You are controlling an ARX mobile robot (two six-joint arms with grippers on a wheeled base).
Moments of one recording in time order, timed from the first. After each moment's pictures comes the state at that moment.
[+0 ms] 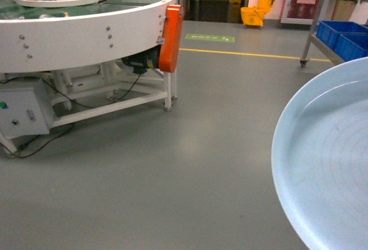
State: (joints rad) left arm -0.01 0.01 0.01 -0.01 -0.04 -0.02; right arm 0.01 0.73 0.17 0.35 -0.12 -0.02
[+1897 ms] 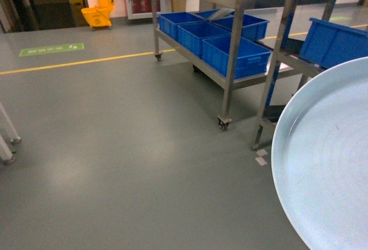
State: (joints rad) left arm -0.01 0.01 0.01 -0.01 -0.04 -0.02; right arm 0.01 0.74 0.17 0.35 -0.12 -0.02
